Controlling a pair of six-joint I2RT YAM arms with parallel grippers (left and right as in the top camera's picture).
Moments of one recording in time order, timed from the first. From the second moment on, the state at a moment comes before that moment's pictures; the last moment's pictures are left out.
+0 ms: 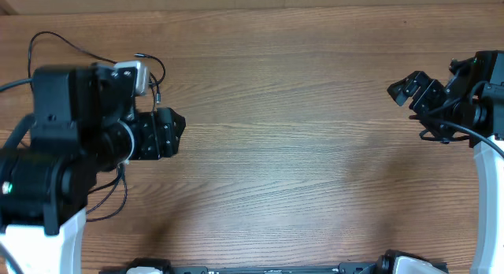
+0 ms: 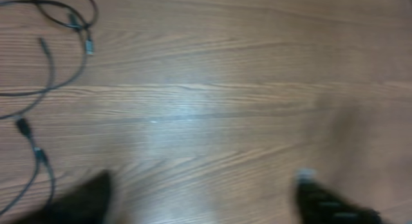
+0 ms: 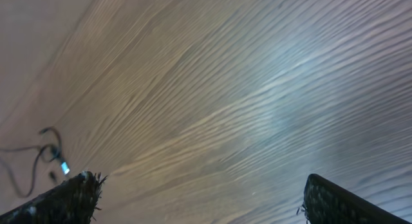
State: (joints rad) left arm -0.08 1.23 1.81 -1.50 0.27 -0.18; right arm -0.24 1.35 1.37 -1.07 -0.35 0.44
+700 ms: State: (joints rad) left arm -0.08 1.29 1.81 -1.50 0.16 -0.21; right arm -0.24 1.33 1.37 -1.20 -0.55 0.30
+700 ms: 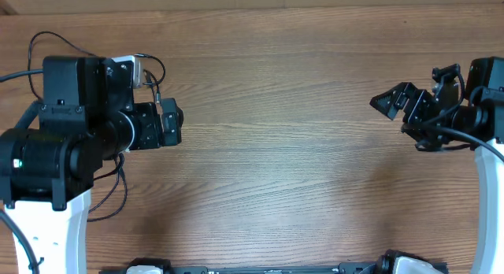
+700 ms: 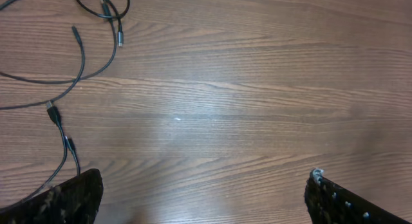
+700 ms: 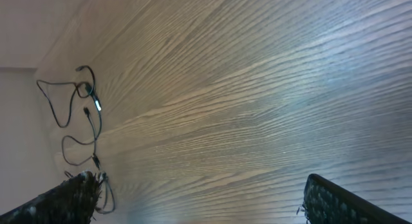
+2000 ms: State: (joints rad) left arm -0.08 1.40 1.81 -1.50 0.16 -0.21; right arm -0.21 0.86 1.35 -1.54 -0.42 0.28
